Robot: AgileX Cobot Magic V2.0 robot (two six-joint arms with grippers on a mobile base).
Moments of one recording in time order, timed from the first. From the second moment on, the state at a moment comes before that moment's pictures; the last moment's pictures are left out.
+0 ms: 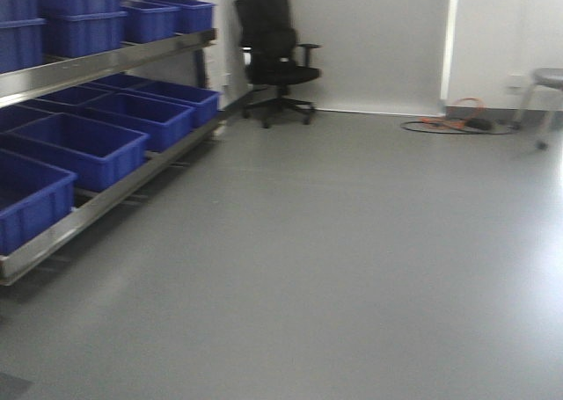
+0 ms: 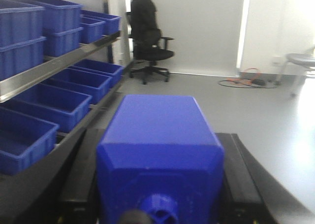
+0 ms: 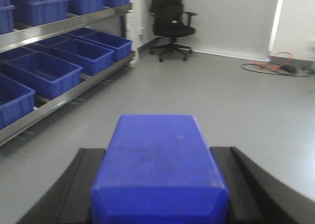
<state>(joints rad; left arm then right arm) -0.11 0.20 -0.46 -0.06 0.35 0.05 0.14 0.40 -0.40 -0.07 0.15 0.11</state>
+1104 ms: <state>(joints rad) -0.11 0.20 -0.46 -0.06 0.35 0.05 0.14 0.40 -0.40 -0.07 0.15 0.11</state>
